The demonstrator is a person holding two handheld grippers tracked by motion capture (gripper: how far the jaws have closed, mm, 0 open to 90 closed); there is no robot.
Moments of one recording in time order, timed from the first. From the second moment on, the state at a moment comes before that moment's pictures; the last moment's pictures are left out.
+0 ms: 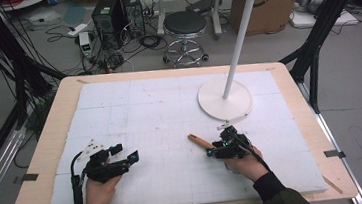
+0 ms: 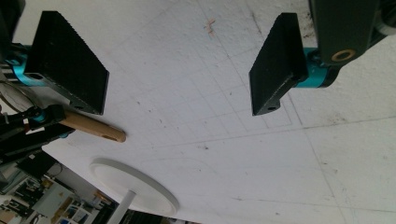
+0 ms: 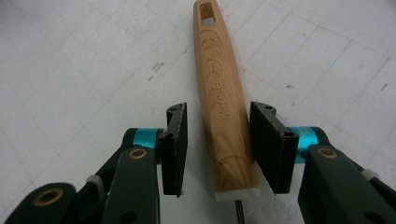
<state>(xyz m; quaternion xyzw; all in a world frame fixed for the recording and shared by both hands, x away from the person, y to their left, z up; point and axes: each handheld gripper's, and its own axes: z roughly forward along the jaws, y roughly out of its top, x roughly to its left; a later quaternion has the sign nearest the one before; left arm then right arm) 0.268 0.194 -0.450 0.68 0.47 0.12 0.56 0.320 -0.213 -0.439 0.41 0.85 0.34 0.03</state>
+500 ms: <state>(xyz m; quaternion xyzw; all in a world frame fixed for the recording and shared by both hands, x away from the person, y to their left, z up) 0.268 0.193 -0.450 0.68 0.47 0.12 0.56 0.321 -0.199 -0.434 0.37 0.89 0.27 0.07</state>
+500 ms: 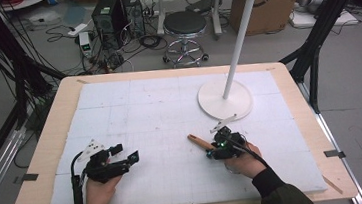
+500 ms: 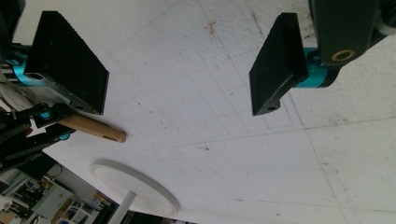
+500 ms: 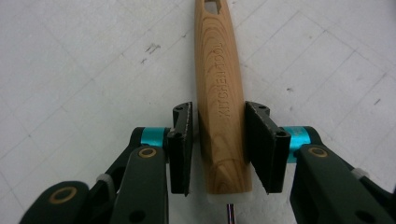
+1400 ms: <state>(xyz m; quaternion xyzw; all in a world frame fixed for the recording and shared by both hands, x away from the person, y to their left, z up) 0.268 0.193 -0.450 0.68 0.47 0.12 0.55 0.325 -0.202 -0.425 0.36 0.89 0.28 0.06</state>
